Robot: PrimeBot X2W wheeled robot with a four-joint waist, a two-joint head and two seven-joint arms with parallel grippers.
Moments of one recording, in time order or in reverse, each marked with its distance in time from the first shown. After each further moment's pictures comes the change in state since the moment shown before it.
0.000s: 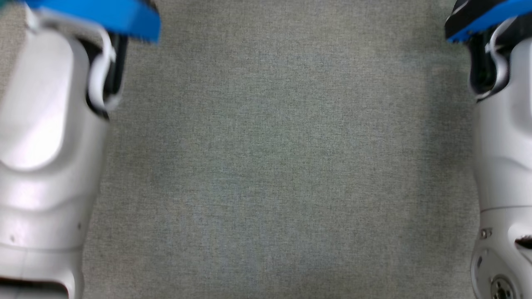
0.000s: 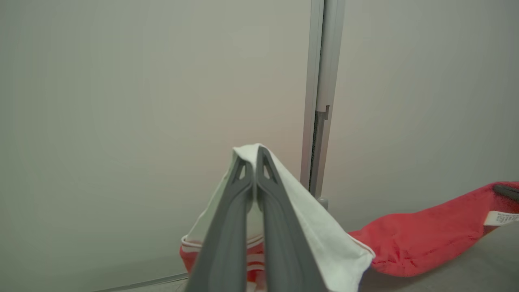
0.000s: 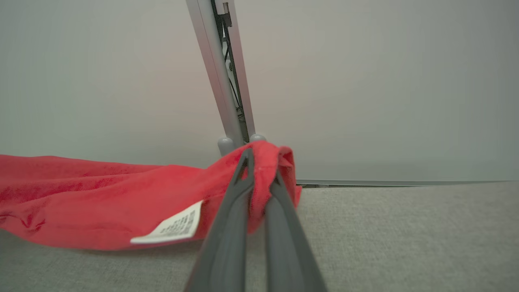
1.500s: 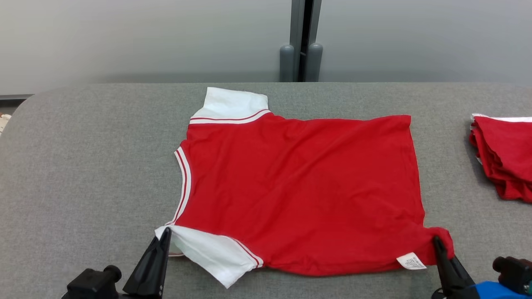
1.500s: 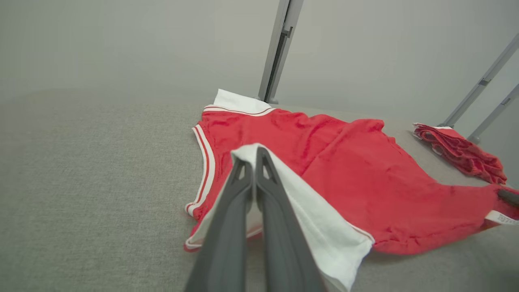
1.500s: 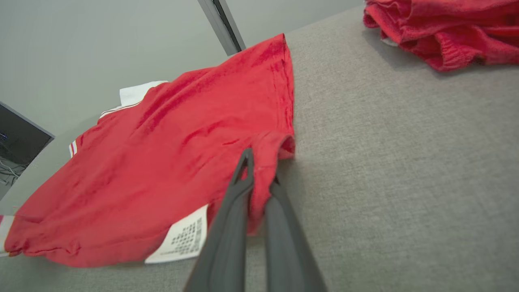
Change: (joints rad) left arm 1.247 0.146 -0.007 -0.670 -0.158 0.197 0.154; right arm 1.260 0.021 0.110 -0.671 0.410 0.000 0.129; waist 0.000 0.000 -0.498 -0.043
